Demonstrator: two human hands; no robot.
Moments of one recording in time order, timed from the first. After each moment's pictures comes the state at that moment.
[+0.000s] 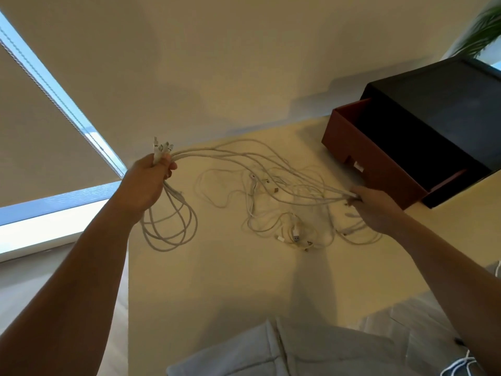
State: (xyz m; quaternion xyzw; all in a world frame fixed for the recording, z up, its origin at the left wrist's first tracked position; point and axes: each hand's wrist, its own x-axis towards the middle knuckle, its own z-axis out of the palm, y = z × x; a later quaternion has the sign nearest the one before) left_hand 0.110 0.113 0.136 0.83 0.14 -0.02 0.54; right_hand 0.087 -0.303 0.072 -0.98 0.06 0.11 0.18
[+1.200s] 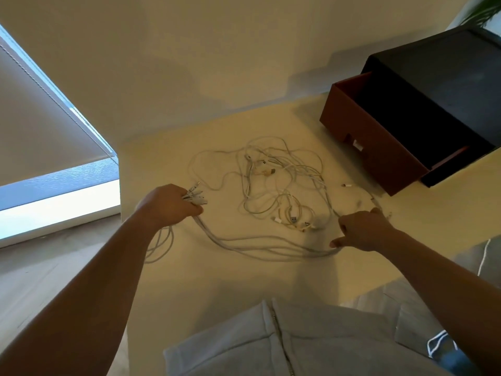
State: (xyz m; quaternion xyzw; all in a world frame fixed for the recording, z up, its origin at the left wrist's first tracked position) left_hand 0.090 0.095 0.075 0.95 0.09 -0.22 0.21; right_hand 0.046 -0.300 0.016 -0.94 -0.07 0.30 -0.13
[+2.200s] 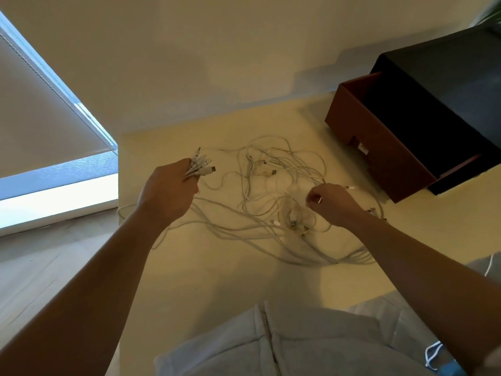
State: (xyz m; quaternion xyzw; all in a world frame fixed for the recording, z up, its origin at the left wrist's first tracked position) left_hand 0.084 0.061 0.109 0.95 0.06 -0.03 0.31; right_hand 0.103 -0.258 0.018 -0.97 -0.03 0.15 0.18
